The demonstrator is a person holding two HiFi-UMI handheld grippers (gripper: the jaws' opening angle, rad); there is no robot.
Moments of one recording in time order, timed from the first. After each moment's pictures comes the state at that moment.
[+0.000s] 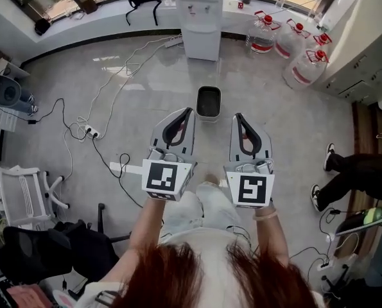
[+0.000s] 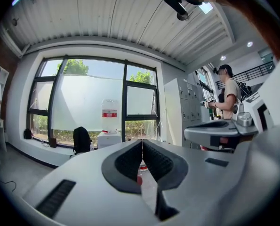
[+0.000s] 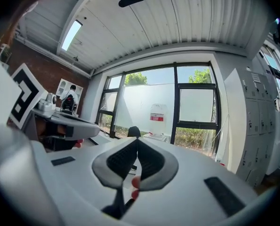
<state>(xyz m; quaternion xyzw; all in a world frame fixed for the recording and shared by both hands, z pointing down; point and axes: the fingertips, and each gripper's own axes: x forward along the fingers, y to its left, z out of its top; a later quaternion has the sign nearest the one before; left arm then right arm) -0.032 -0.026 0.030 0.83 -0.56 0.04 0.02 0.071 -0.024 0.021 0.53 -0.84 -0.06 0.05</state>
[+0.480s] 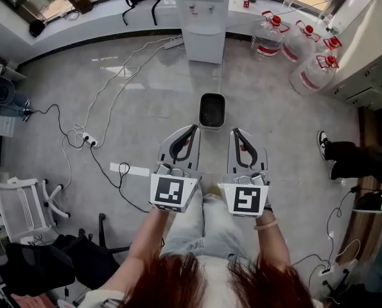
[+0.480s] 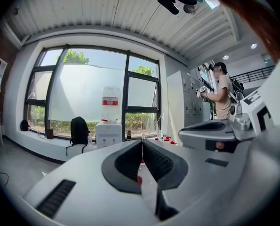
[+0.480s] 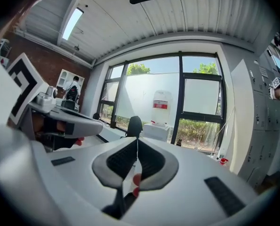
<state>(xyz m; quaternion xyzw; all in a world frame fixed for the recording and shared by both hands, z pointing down) -0.054 -0.100 0.122 0.83 -0.55 0.06 0.05 0.035 -0.102 0.116 0.52 -0.85 -0.05 0.10</state>
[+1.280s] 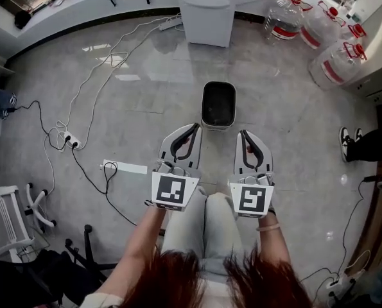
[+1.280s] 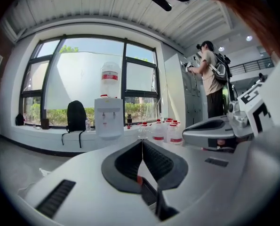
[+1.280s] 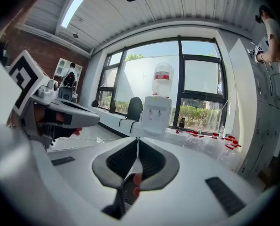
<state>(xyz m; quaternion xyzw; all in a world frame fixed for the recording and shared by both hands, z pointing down) -0.076 -0.172 0.401 0.84 -0.54 0.09 0.03 0.027 -0.170 0.407 0.53 -0.84 -0.03 0.13</state>
